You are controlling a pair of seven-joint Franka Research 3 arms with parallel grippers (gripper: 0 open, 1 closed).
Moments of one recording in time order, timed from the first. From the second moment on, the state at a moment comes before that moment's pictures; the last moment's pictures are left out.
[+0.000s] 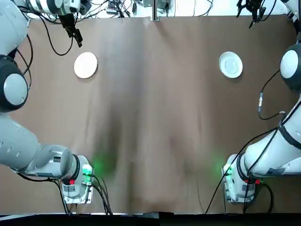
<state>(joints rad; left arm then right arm) -0.06 0.12 -0.02 -1.89 0.10 1.94 0.61 -0.01 0.37 -0.07 -1.46 0.08 1.70 0.87</state>
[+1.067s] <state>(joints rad) 0.03 0.36 -0.04 -1.94 0.03 2.29 1.58 -0.06 0.54 -0.07 -1.62 0.12 2.09 1.39</state>
